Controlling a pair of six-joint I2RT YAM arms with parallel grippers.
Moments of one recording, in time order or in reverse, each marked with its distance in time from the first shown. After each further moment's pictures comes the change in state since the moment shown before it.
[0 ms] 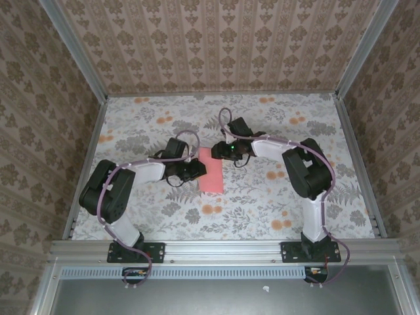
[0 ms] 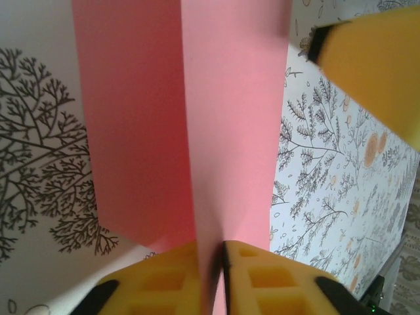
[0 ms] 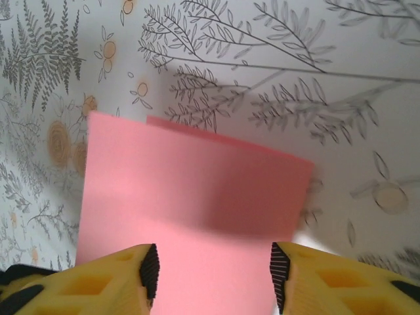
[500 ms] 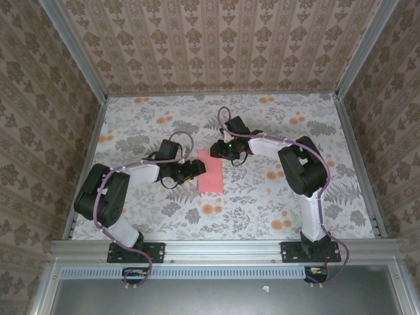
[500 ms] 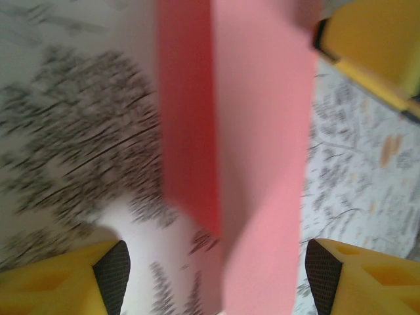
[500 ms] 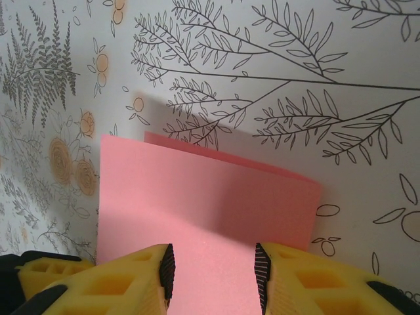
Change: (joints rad) left arm 0.051 -0.042 -0.038 -0.019 0.000 0.062; right arm 0.005 0.101 0.100 -0.025 -0.036 0.081
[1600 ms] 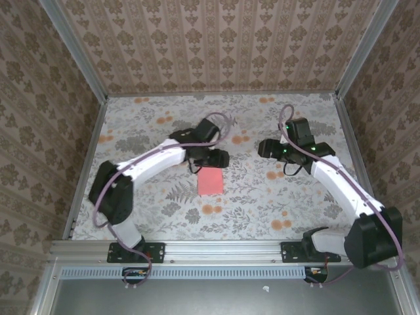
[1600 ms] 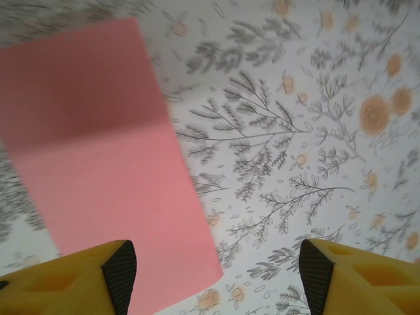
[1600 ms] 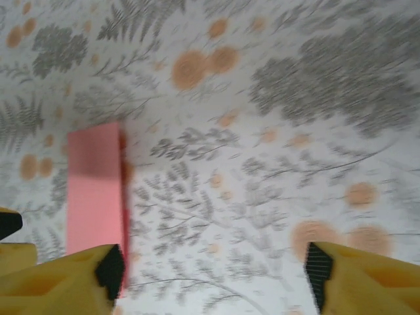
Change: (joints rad) left arm -0.269 0.018 0.513 -0.573 -0.356 0.145; right arm -0.248 -0.795 -0.400 -0.303 0.206 -0.148
